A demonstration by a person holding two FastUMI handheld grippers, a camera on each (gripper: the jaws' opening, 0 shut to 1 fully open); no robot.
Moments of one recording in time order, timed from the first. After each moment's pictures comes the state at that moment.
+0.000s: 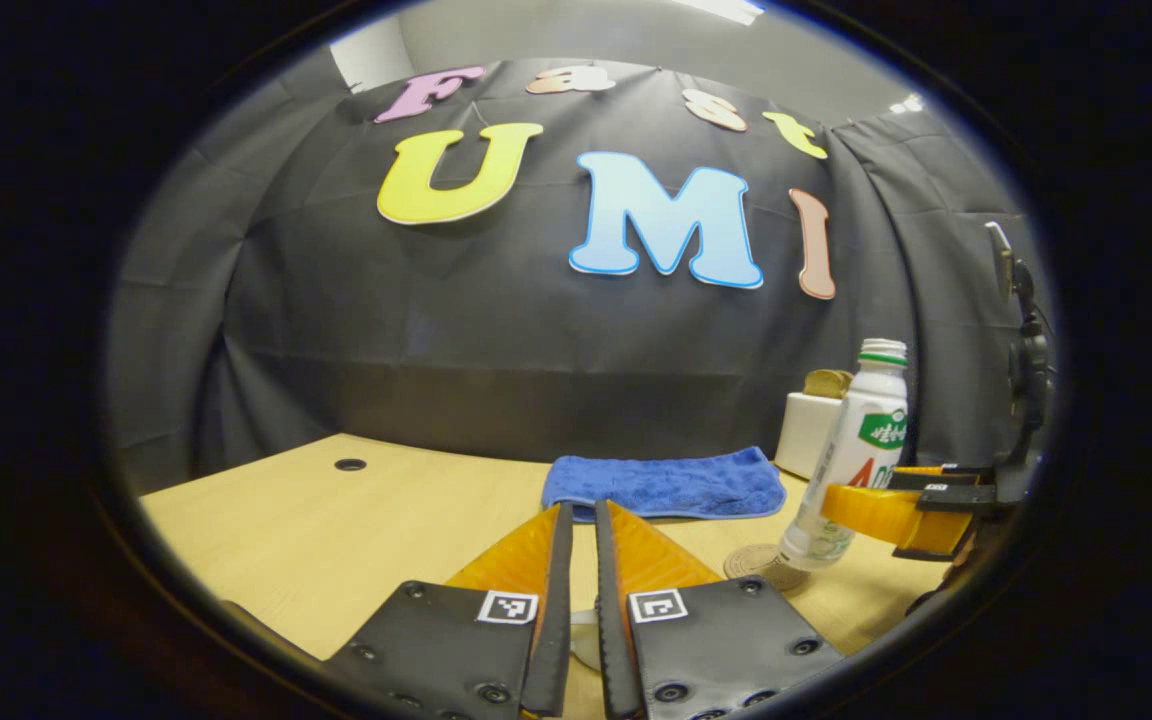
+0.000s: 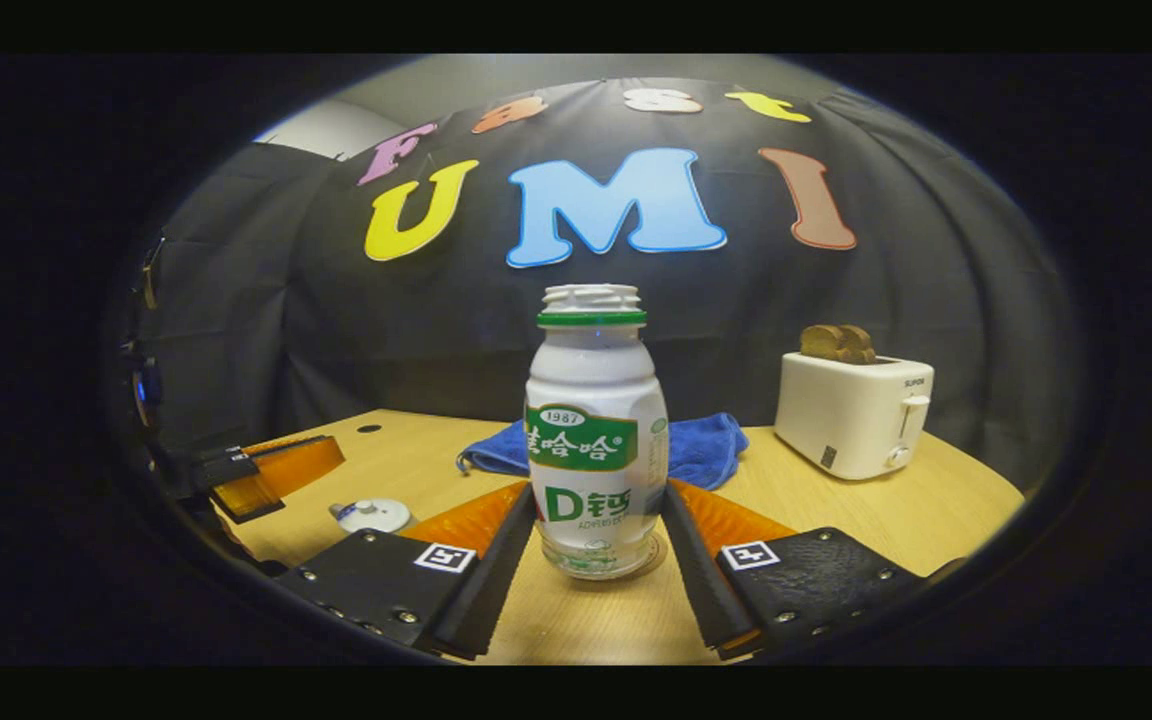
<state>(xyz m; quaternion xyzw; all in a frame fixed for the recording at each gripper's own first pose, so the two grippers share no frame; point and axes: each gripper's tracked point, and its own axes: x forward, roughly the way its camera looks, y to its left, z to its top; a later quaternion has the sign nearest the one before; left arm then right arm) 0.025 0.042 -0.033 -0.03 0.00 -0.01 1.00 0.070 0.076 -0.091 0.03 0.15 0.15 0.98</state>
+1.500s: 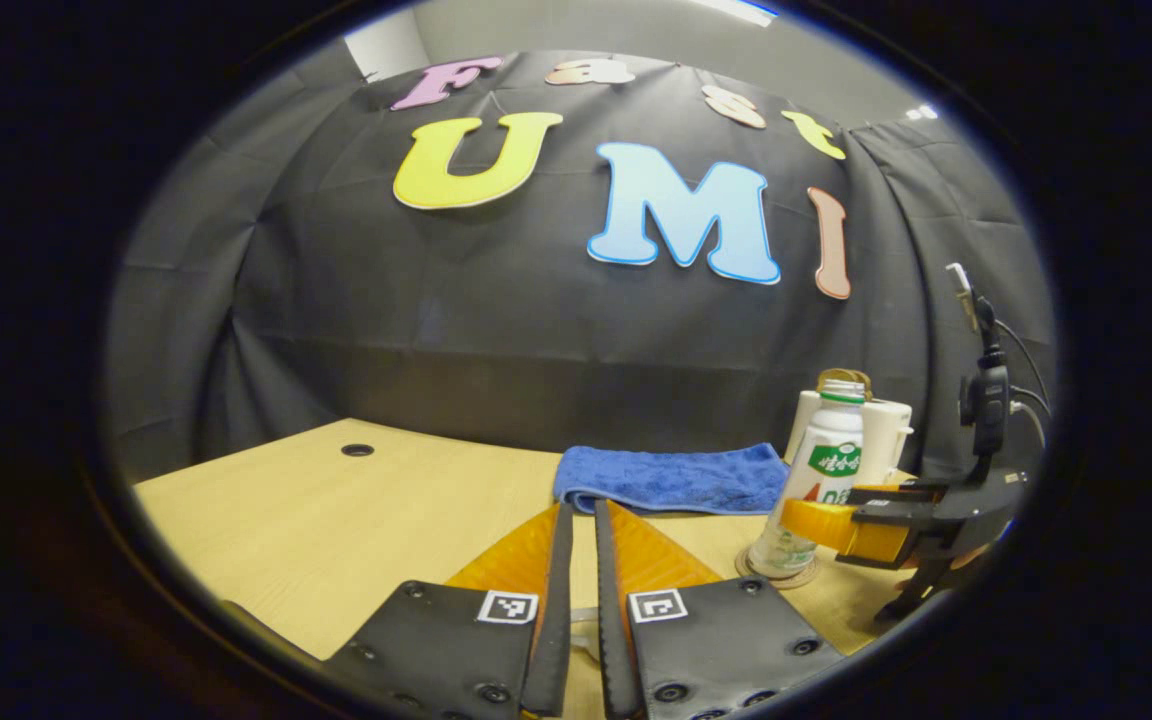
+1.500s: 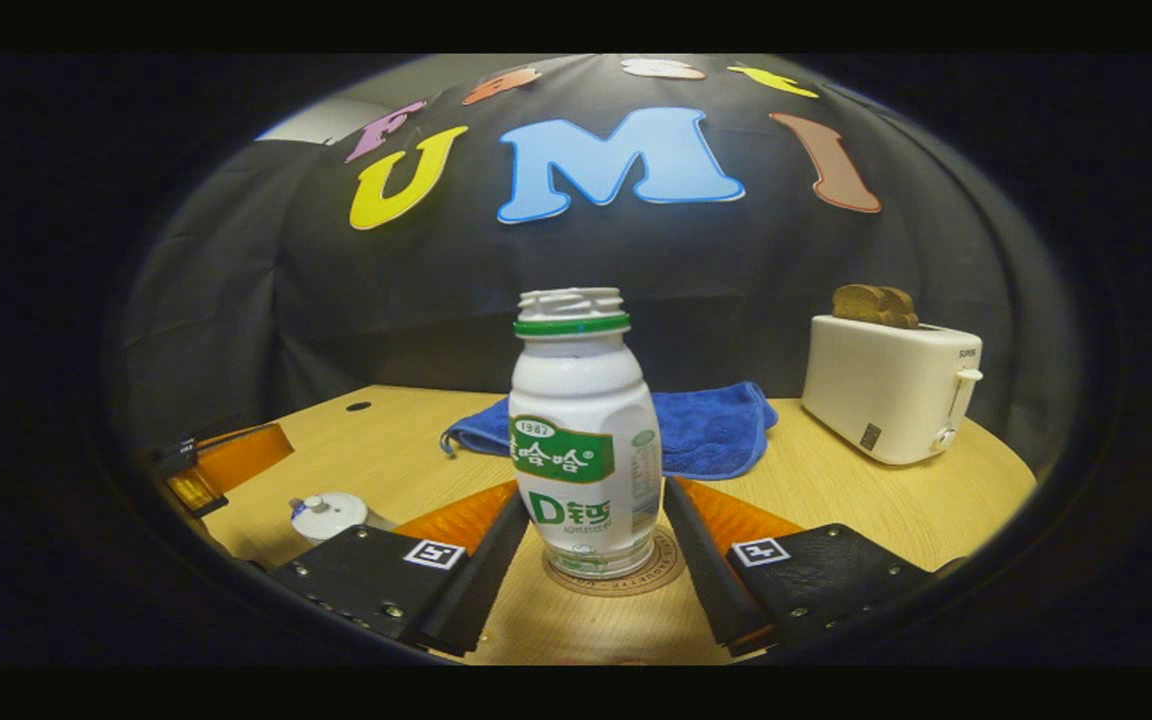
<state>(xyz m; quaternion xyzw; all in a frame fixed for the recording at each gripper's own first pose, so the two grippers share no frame) 0.030 0.053 -0.044 -0.04 0.02 0.00 1.00 0.103 0.082 -0.120 0.03 0.19 0.15 0.97</state>
